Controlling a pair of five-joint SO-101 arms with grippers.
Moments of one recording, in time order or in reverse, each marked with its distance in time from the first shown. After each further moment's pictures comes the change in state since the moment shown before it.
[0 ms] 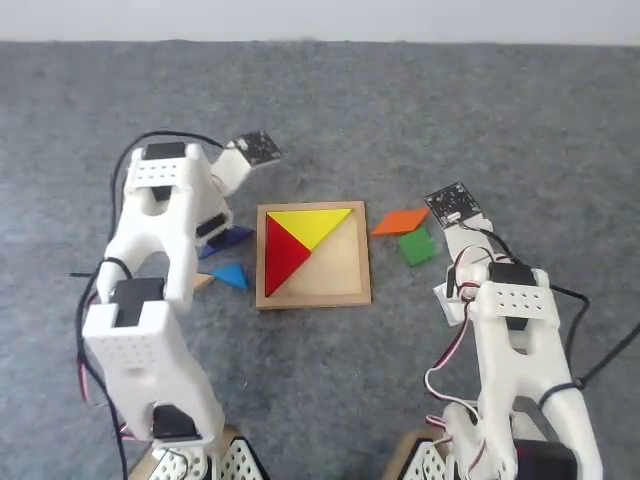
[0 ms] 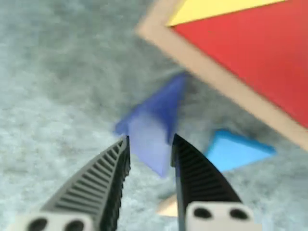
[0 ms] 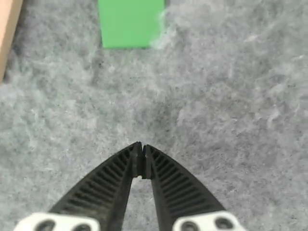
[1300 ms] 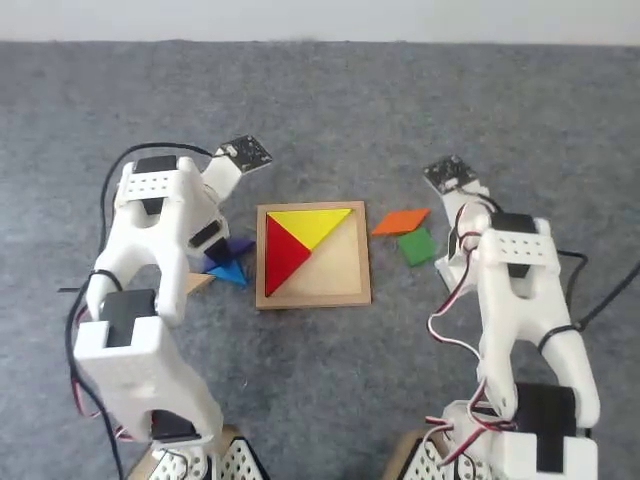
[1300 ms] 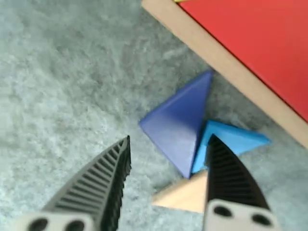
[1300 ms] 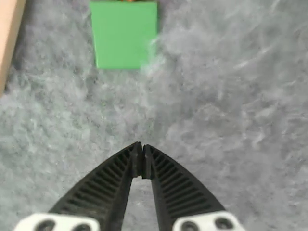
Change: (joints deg) left arm -2.4 -5.3 7.6 -5.0 3.7; right arm -0.4 16.4 -17.2 8.4 1.8
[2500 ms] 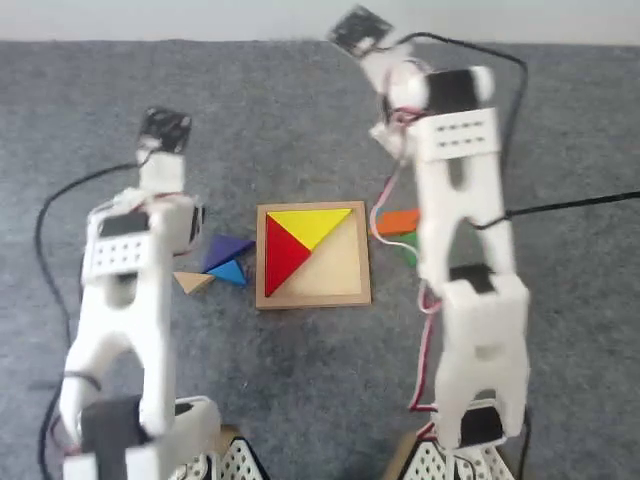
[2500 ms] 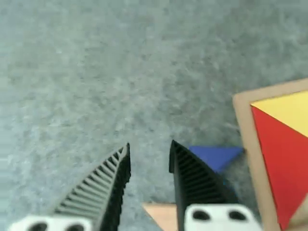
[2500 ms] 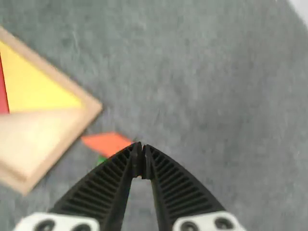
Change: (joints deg) left arm -3.0 -33.7 27.2 -20.7 35.8; right arm -13.4 43.8 -98.6 40.3 4.4
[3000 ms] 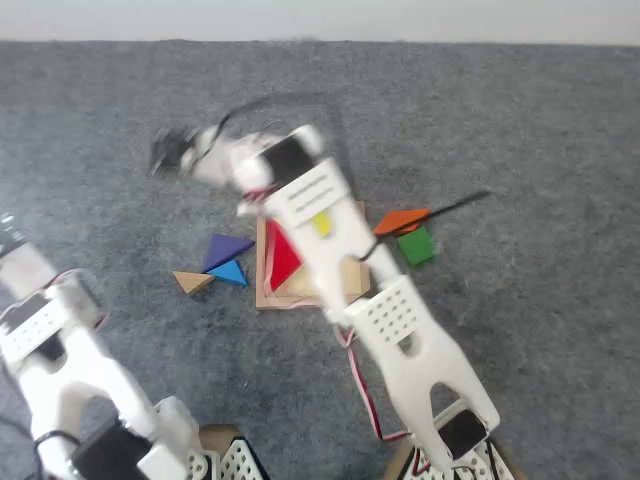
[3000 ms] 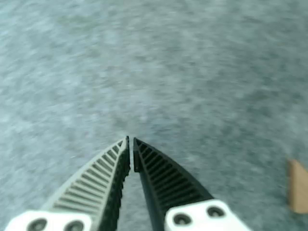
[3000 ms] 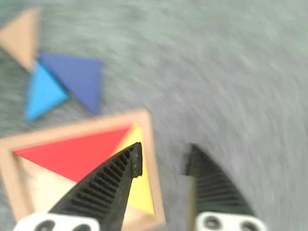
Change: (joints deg) left arm -35.3 -5.8 18.5 -5.4 12.0; right arm -26.2 30.2 -34.5 -0.1 12.2
